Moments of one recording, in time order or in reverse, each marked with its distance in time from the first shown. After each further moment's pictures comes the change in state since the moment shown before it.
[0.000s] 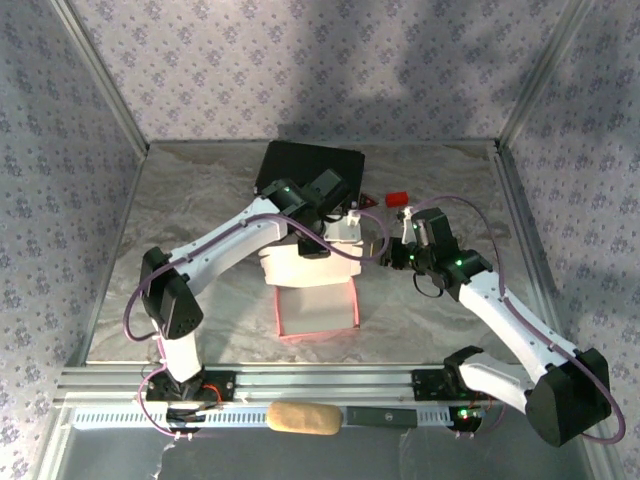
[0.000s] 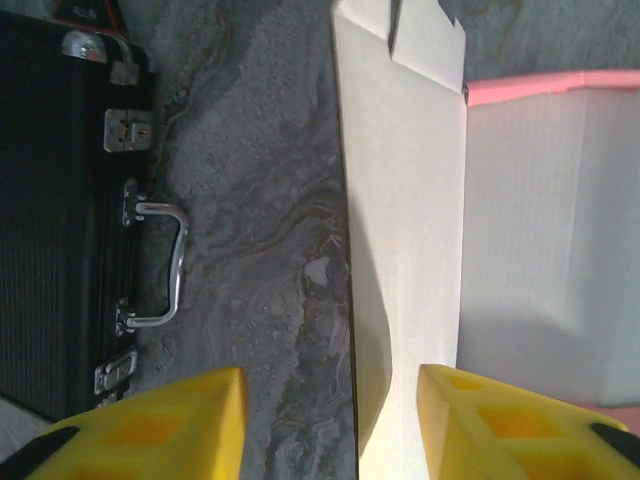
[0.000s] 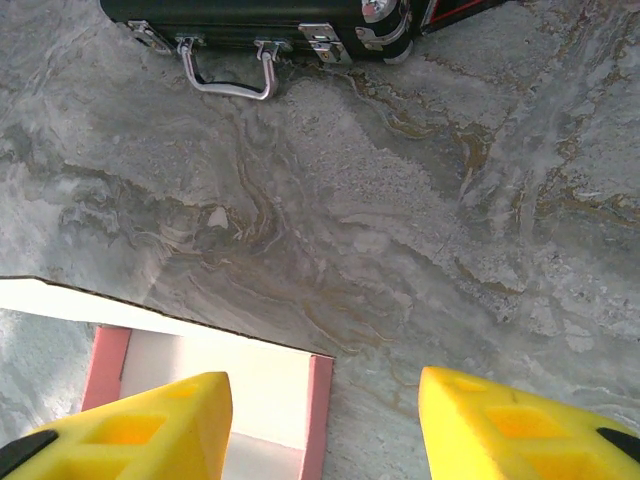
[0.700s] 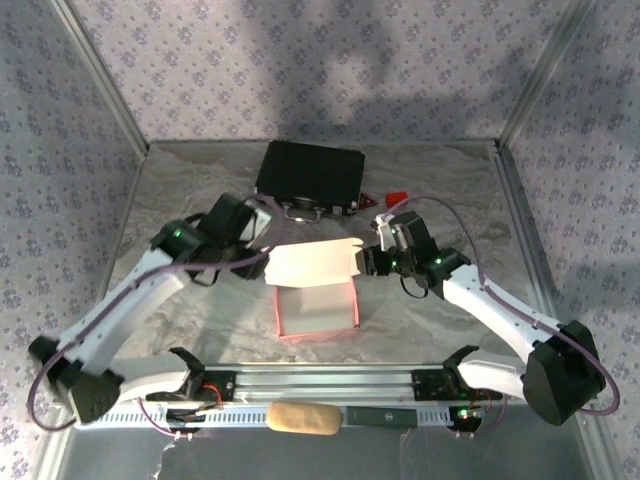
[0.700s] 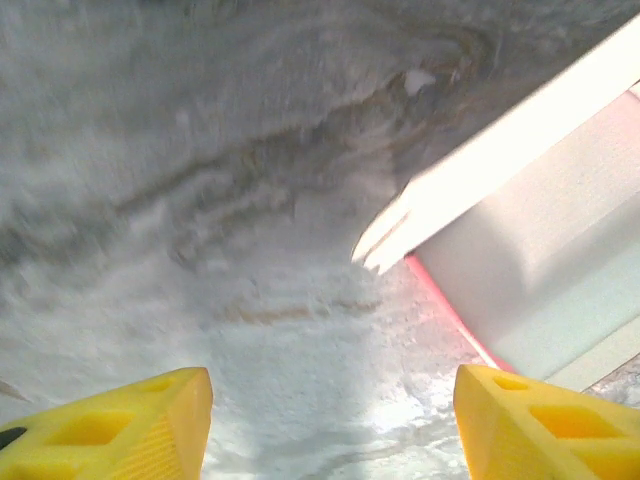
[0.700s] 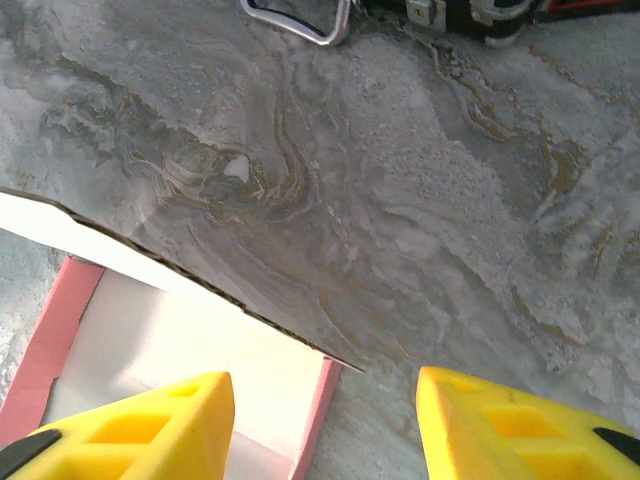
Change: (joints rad) left arm 0.259 -0.713 -0.647 0.083 0.007 -0.756; right arm 0.115 0.108 -0.022 0.108 0.021 -0.190
